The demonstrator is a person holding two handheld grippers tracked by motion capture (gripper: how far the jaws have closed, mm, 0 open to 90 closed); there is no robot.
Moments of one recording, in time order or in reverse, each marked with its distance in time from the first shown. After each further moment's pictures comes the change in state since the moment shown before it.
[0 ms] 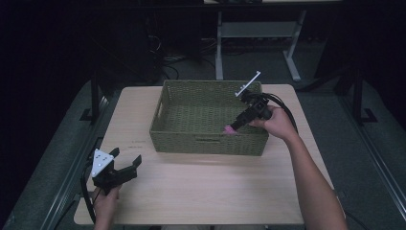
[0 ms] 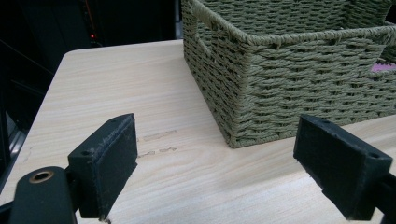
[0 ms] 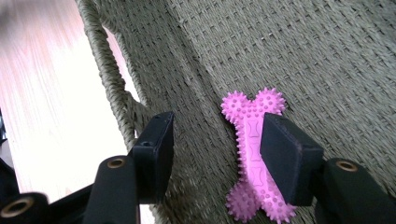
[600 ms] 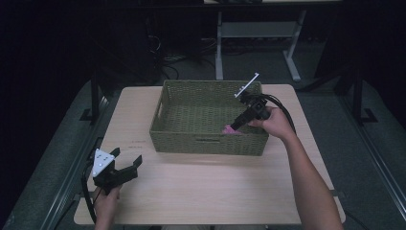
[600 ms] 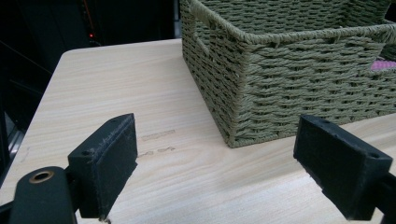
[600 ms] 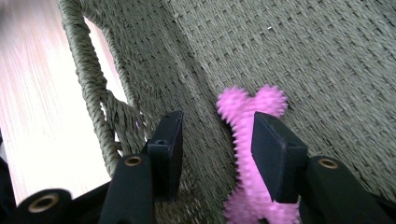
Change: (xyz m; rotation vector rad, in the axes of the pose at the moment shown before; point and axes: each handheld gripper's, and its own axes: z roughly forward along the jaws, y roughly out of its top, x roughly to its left) left arm -0.001 0.000 0.001 0.004 -0.003 0.004; right arm -0.013 -0.001 0.013 0.015 0.032 0.014
